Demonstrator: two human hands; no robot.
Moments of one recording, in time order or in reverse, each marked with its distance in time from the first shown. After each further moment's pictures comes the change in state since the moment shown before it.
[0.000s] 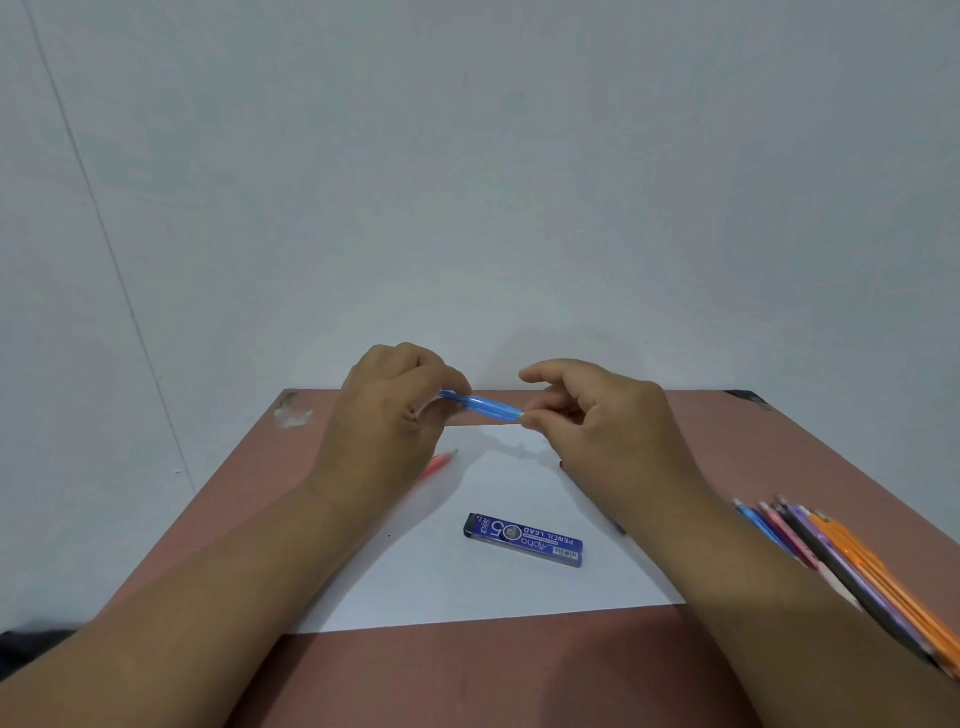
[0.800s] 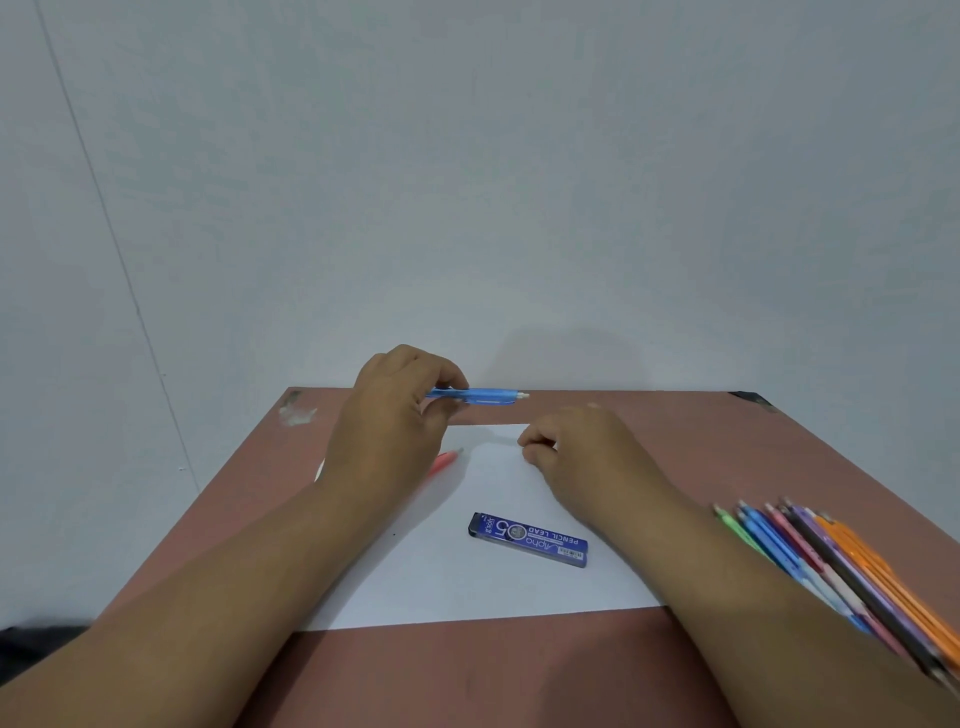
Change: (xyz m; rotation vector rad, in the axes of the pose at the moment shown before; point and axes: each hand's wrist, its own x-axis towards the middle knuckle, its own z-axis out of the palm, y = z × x) left_hand 0.000 0.003 0.001 -0.031 -0.103 -0.212; right_hand 0.010 0.030 0.029 -0.396 -0.311 0.142
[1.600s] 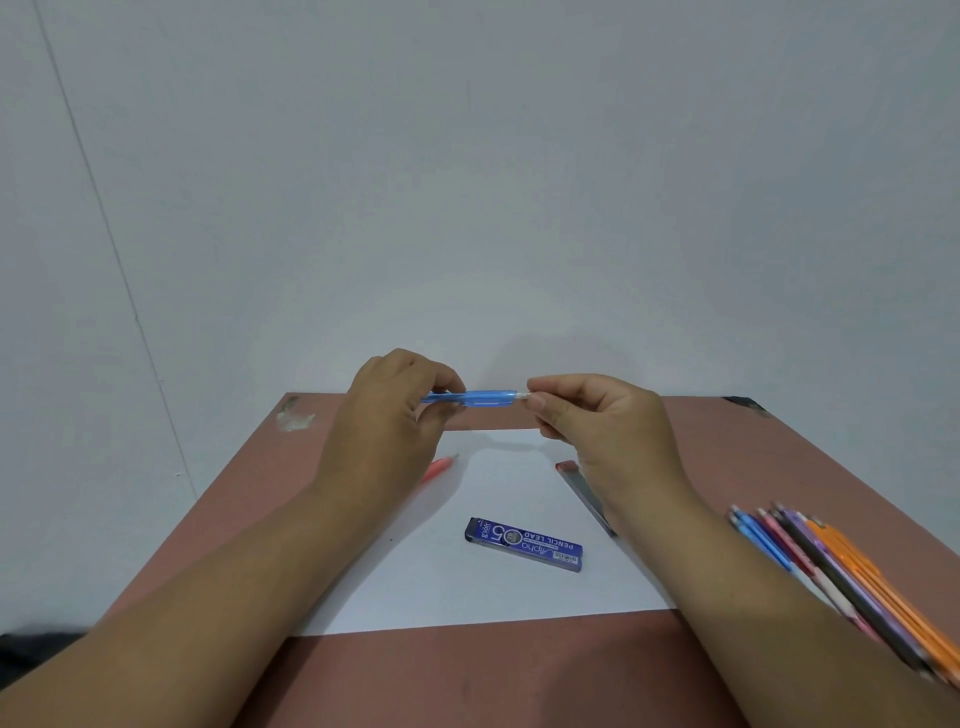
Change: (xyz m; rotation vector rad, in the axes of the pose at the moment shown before) left_hand 0.001 0.000 -0.003 -0.003 0.034 0.057; right_hand -0.017 -0.025 -0.028 1.039 0.256 0.257
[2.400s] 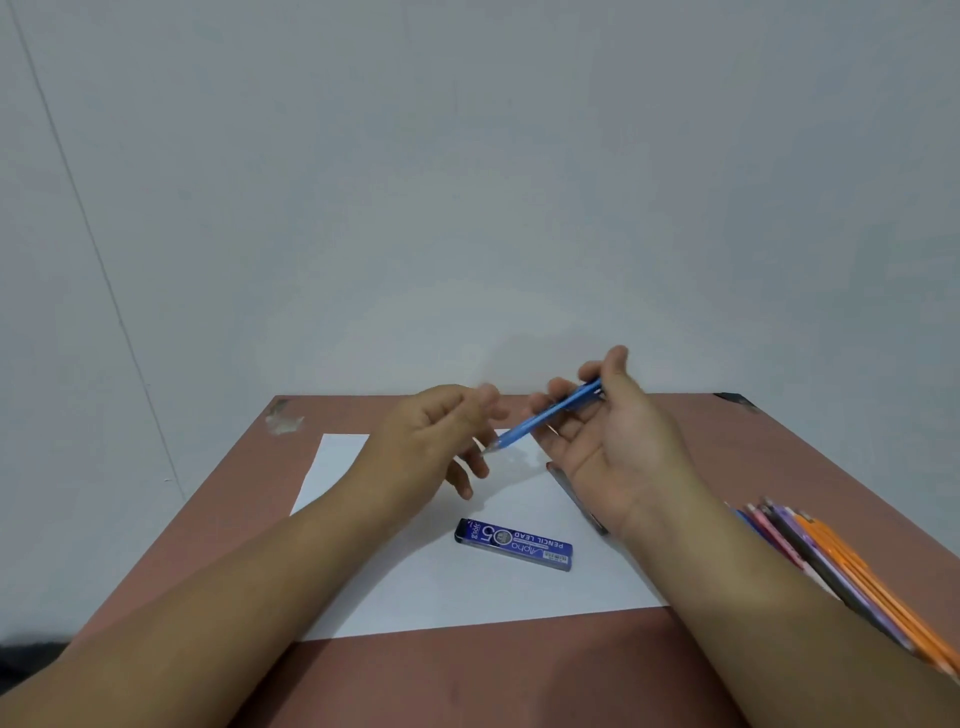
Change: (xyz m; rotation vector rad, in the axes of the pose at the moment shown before) left_hand -0.003 0.047 -0.007 -0.850 -0.396 -0.583; right_hand 0.007 -0.005 -0.002 0.781 0.043 0.312
